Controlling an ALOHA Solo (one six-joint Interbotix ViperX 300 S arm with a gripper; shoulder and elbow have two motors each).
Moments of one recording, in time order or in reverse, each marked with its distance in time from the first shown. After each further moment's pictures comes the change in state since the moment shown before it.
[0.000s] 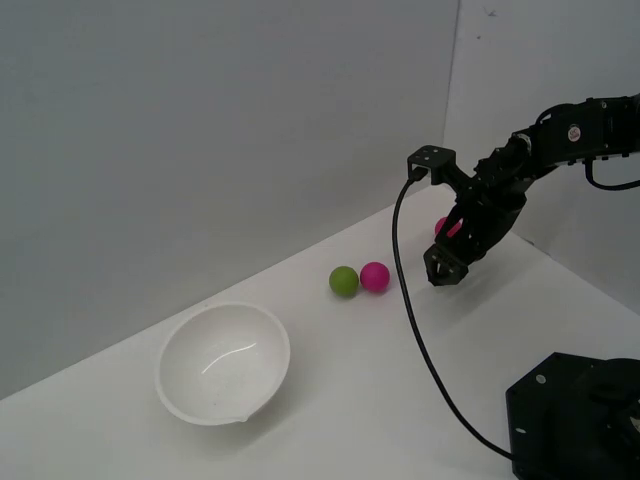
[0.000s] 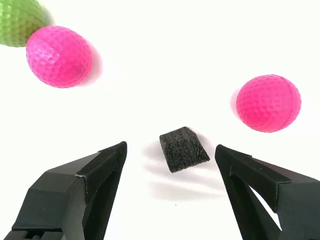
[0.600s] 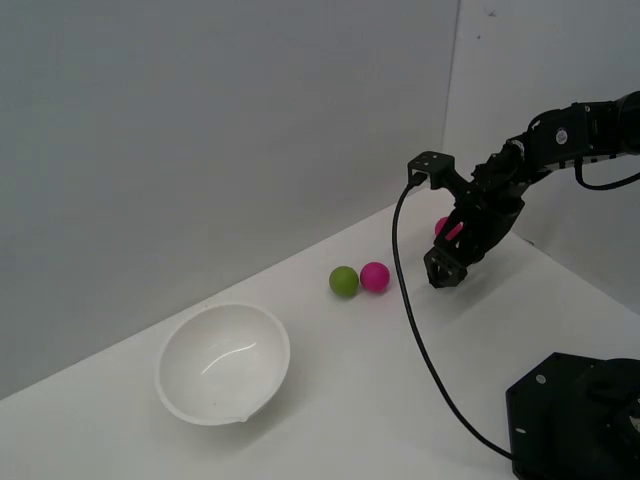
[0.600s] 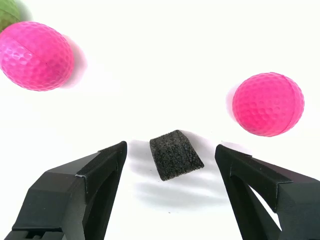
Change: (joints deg) arm 1.0 -3.2 -3.1 -0.2 -0.2 0.4 -1.8 0.2
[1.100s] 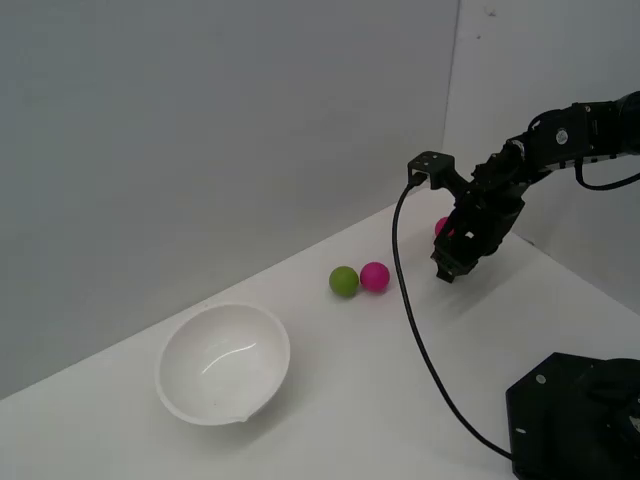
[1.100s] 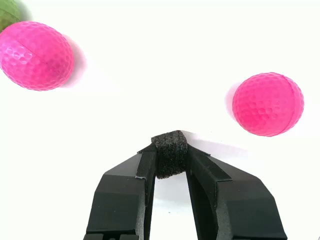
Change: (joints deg) arm -0.1 0.1 0.1 0.0 0.1 0.0 0.0 0.0
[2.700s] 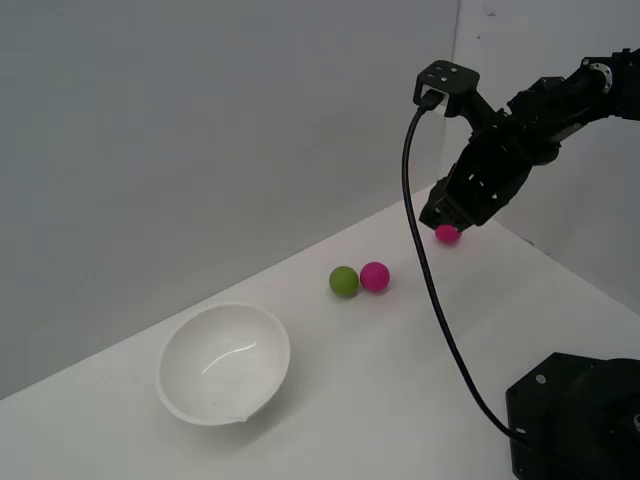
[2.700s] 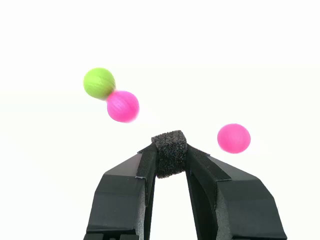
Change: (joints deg) arm -6.6 22.9 22.9 -3.5 -3.4 -2.7 9.0 -1.8
